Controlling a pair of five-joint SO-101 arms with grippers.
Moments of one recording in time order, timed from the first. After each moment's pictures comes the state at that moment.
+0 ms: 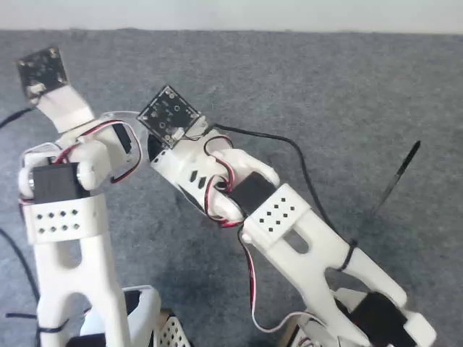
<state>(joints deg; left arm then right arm) -13.6 -34.7 19.5 77.6 21.0 -47.8 -16.7 21.4 32.1 10.1</state>
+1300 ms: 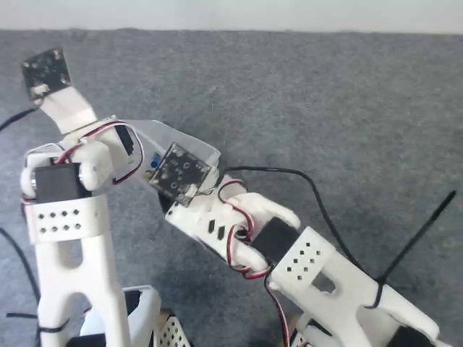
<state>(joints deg) -13.5 -34.7 20.3 77.6 21.0 -54.8 -36.5 39.9 36.2 12.4</state>
